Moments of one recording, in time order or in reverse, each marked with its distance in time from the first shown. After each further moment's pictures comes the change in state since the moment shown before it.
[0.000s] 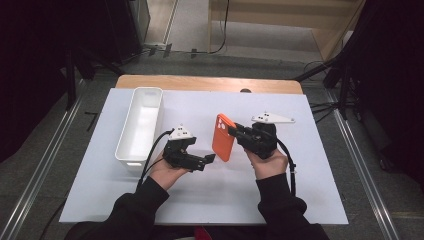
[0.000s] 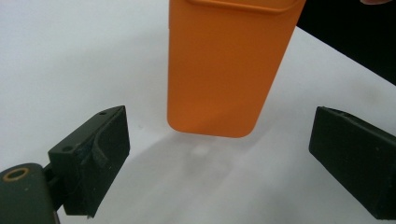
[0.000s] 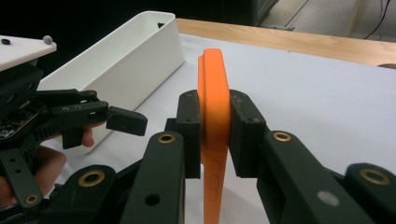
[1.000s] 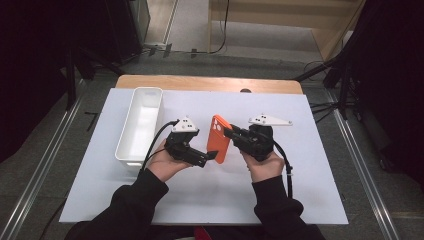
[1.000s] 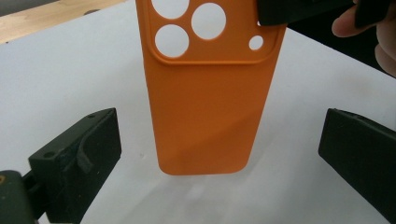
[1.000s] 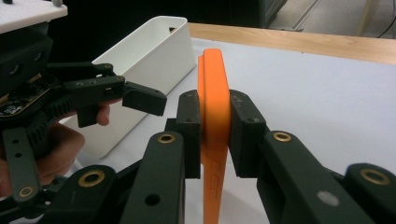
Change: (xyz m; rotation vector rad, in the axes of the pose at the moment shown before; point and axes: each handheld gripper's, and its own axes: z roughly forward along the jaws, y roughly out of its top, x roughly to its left) left arm -0.002 0.028 -0.004 0.014 -0.031 0.124; right arm 0.010 -0.002 0.002 -0.018 0.031 0.024
